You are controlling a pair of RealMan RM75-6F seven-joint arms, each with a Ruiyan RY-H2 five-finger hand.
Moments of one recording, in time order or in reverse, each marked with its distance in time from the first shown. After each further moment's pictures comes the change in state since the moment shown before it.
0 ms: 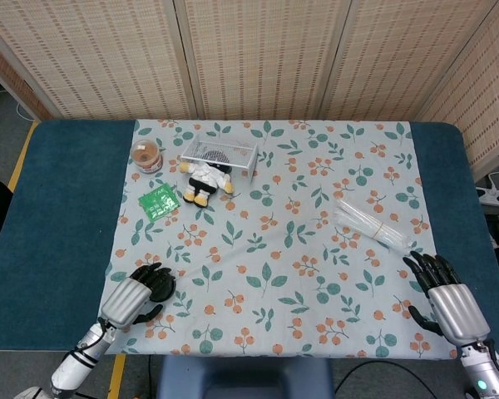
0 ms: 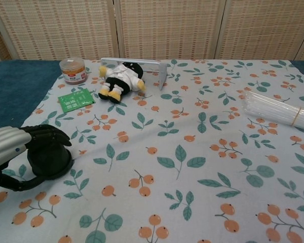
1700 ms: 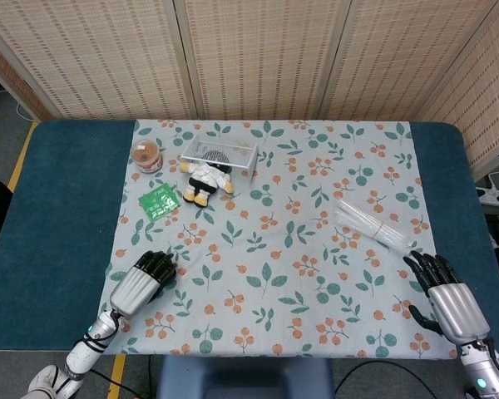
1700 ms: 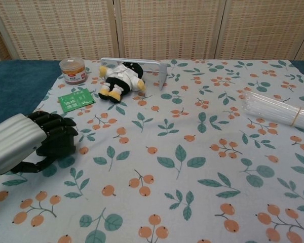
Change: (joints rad) left arm -0.002 -0.326 -0.074 0.662 0.182 0.211 0.021; right arm 0.004 0.000 0.003 0.003 0.010 -0.008 0.003
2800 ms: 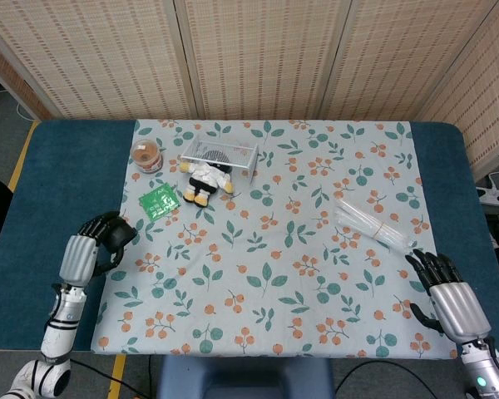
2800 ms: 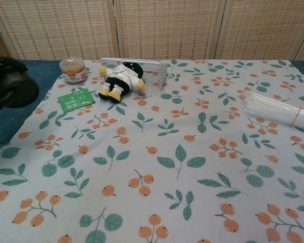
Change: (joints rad) left arm 0.100 0.147 -0.427 -0.255 0.028 -0.123 -0.411; right arm -0.001 -0.010 0.008 0.007 0.013 0.001 -0.014
